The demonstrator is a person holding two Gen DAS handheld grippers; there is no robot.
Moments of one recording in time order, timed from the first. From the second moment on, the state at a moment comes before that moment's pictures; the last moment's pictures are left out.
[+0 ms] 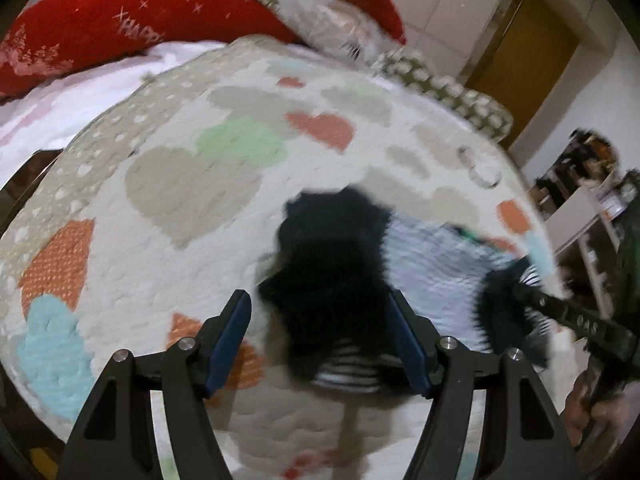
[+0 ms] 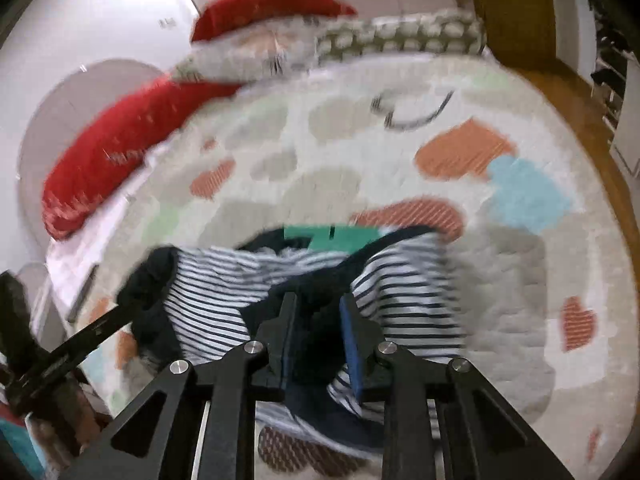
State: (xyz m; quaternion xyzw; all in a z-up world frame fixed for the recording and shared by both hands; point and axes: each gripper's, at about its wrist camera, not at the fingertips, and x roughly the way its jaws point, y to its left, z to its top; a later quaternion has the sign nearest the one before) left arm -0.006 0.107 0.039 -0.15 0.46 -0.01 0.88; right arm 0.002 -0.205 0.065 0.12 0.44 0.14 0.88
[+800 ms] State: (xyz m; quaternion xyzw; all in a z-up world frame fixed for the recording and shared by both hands) left arm -0.038 0.158 0.048 -0.23 0.44 -0.03 0.87; right arm -0.019 -0.198 0.059 0.11 0.44 0.12 0.88
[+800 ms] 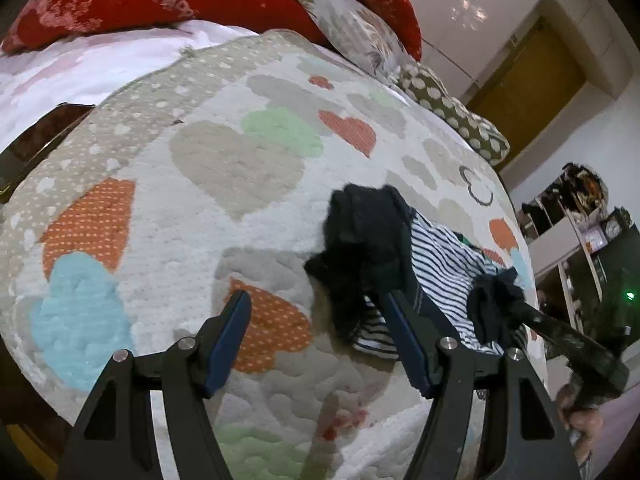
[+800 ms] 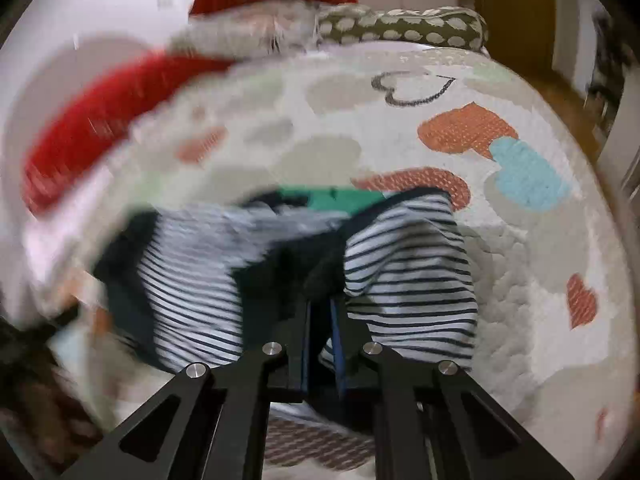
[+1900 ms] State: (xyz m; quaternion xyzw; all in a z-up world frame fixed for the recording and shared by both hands) left arm -0.086 0.244 0.028 -0.31 0.42 -0.01 0.85; right arm 0.047 0.084 0.037 -0.19 0.54 0.13 0.81
